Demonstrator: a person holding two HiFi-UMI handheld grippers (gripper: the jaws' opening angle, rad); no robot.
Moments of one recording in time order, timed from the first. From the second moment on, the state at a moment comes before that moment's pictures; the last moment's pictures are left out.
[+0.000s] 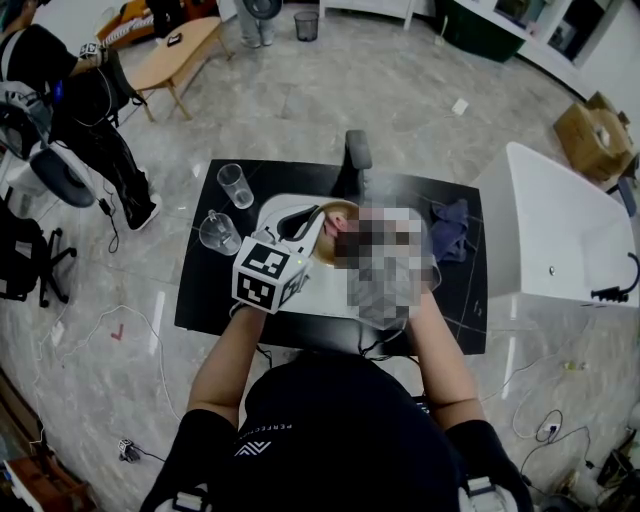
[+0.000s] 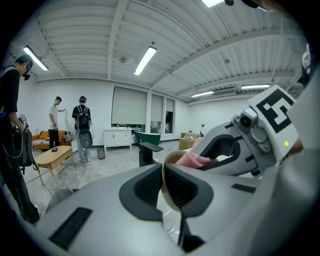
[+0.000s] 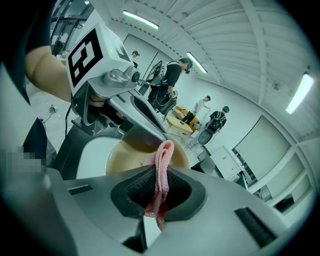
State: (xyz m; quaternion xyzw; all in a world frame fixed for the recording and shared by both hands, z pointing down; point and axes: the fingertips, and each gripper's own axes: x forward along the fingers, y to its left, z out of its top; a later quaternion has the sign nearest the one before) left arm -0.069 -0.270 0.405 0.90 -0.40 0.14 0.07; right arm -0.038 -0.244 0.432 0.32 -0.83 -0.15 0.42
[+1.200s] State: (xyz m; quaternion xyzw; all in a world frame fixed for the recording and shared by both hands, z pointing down) left arm -0.063 -0.291 0.331 0.89 -0.44 0.11 -0.01; right arm -0.032 -0.294 0.362 0.43 -0.83 -0.14 0.32
